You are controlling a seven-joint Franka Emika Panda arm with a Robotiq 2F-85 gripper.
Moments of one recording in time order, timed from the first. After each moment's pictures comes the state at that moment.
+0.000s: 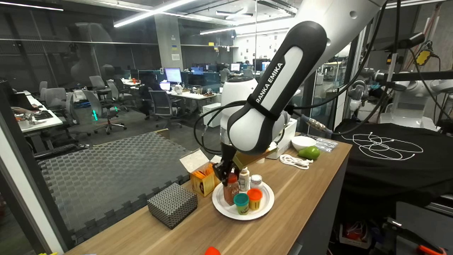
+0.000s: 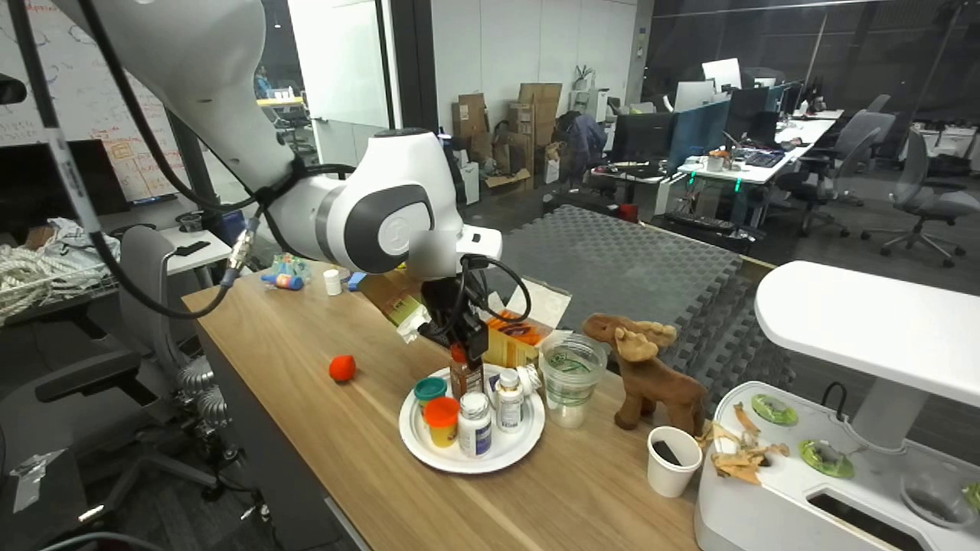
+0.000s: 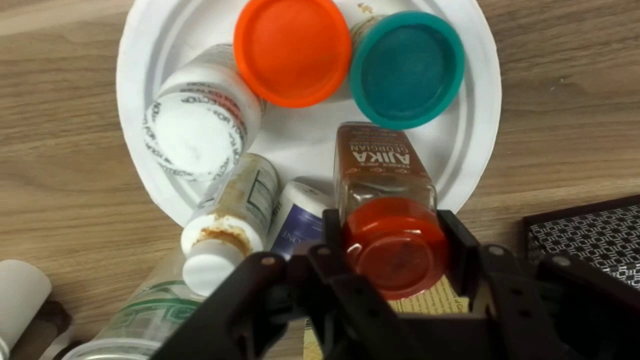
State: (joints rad) arm 0.21 0.60 -0.14 -2.02 -0.06 2.80 0.30
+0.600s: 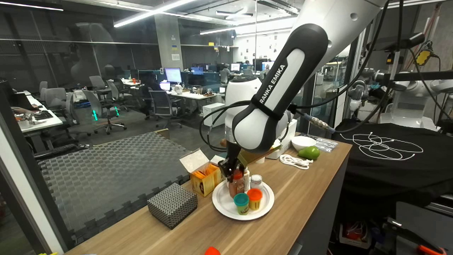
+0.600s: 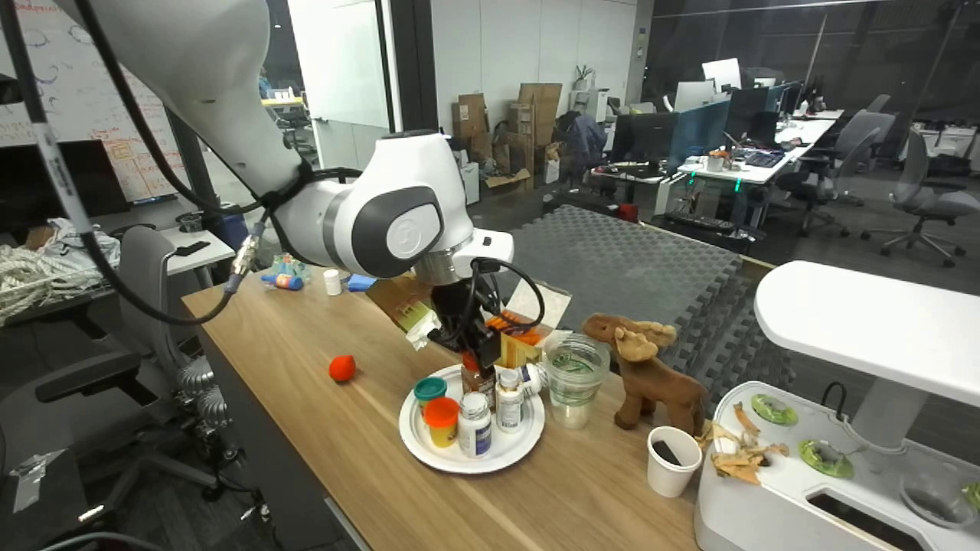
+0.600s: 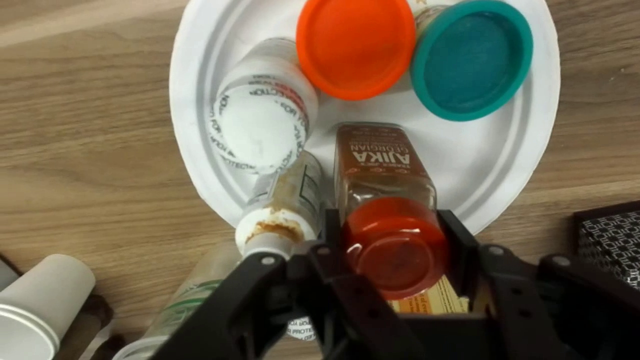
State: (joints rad) arm 0.22 0.60 -0.19 -2.02 -0.08 2.80 0.31
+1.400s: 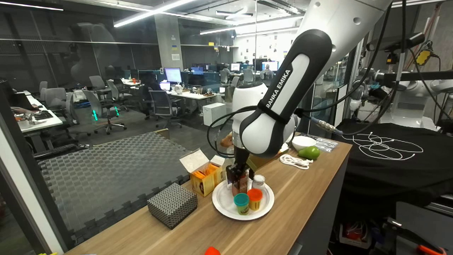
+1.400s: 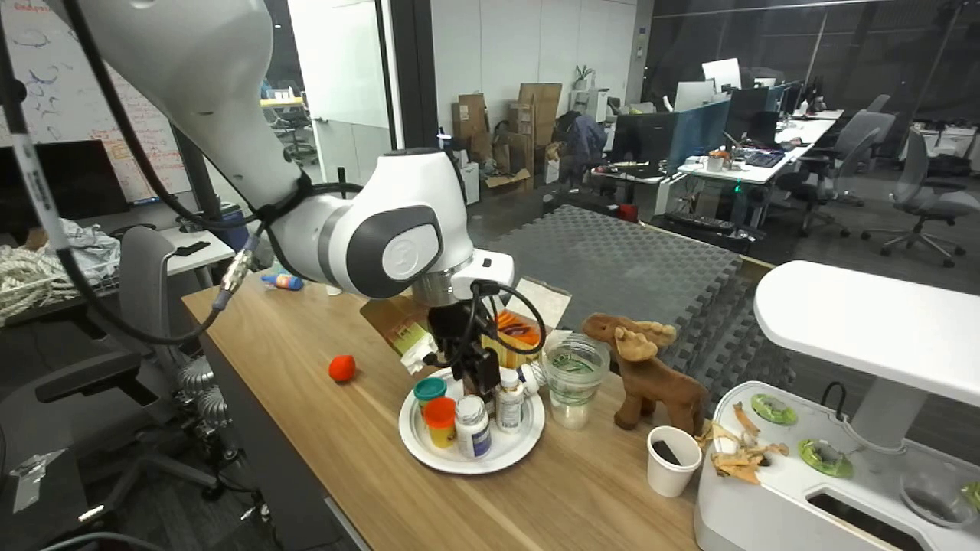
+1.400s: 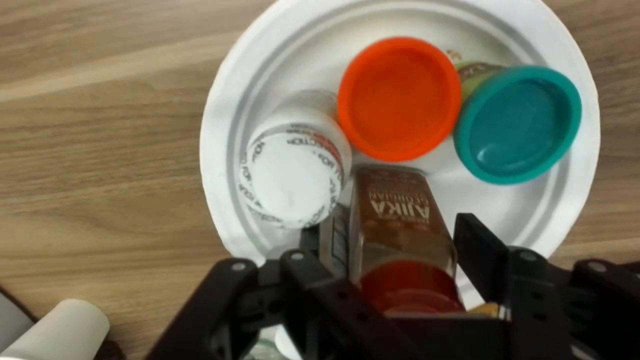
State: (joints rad) arm 0.18 0.60 -0.17 -2.07 -0.08 2.80 0.28
